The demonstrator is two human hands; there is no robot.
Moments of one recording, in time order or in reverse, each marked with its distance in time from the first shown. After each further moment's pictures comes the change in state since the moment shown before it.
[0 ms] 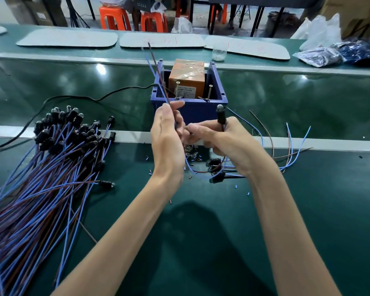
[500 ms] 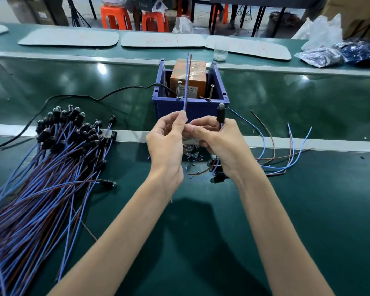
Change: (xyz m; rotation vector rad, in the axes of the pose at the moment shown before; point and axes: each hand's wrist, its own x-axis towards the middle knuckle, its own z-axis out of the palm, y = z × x) left_hand 0.000 -0.001 -0.005 0.050 0.141 -0.178; right_hand 0.006 0.010 0.018 0.205 0.154 -0.033
